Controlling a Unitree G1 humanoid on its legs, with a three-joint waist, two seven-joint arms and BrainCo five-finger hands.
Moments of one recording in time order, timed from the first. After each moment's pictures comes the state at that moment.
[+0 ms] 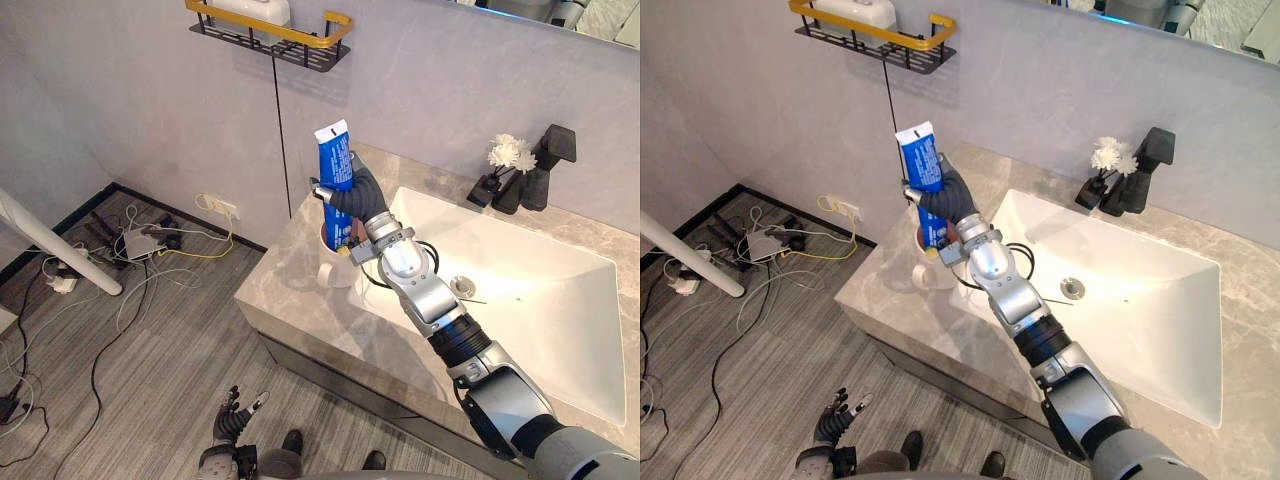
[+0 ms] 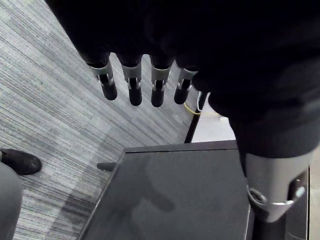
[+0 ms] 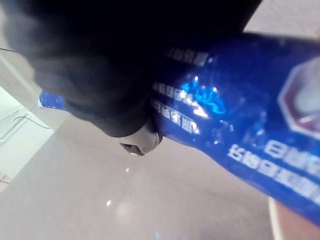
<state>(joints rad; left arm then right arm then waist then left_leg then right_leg) 0.23 0.09 -0.01 0.72 -0.07 -0.20 0.16 -0.67 -0.15 0.40 0.26 0.07 -0.21 -0.13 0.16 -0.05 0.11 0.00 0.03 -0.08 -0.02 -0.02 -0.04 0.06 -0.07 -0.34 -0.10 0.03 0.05</state>
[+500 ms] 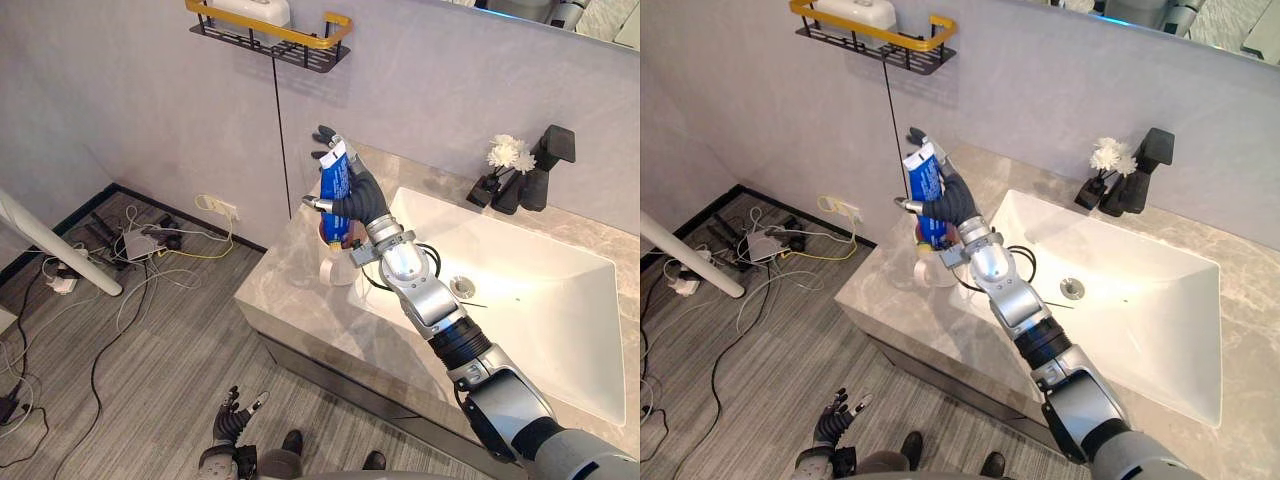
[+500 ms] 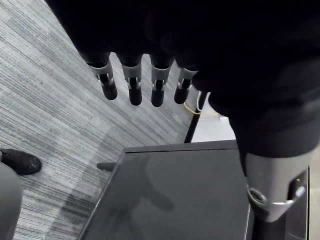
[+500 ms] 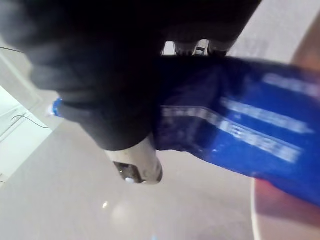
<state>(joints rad) 0.23 0.09 -0.01 0.72 -0.07 -0.20 0.16 -0.67 -0.14 0.39 0.26 0.07 -0.21 -0.14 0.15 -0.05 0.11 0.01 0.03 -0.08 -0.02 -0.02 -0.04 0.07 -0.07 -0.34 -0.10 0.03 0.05</state>
